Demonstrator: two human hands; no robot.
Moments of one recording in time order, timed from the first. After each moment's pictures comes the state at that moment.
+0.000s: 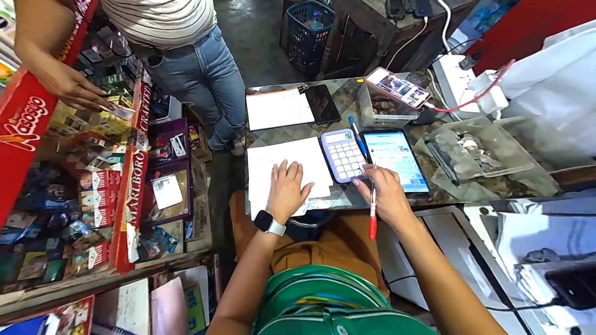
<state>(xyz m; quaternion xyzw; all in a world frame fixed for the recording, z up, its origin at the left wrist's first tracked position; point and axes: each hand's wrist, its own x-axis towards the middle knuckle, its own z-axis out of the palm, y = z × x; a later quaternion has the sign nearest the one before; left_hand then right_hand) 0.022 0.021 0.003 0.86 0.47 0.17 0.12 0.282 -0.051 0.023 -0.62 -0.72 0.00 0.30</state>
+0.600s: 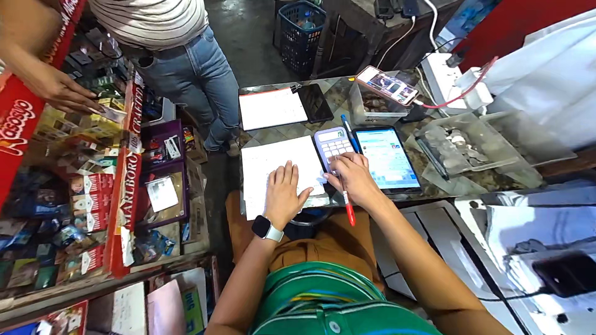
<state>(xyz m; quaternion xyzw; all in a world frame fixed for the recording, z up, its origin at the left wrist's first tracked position) 0.024 0.006 0.002 0.86 0.48 0.13 0.10 0.253 -0.012 0.033 -0.58 -0.77 0.04 0.25</state>
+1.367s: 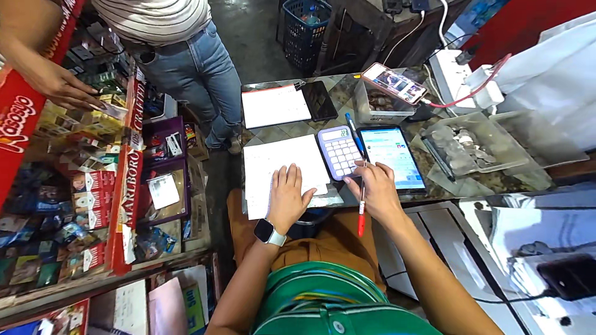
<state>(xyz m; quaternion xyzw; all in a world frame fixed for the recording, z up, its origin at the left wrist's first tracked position) 0.026 -0.004 0.001 0.86 0.48 0.17 0.09 0.267 -0.048 0.028 -0.62 -0.73 -0.03 0.28</state>
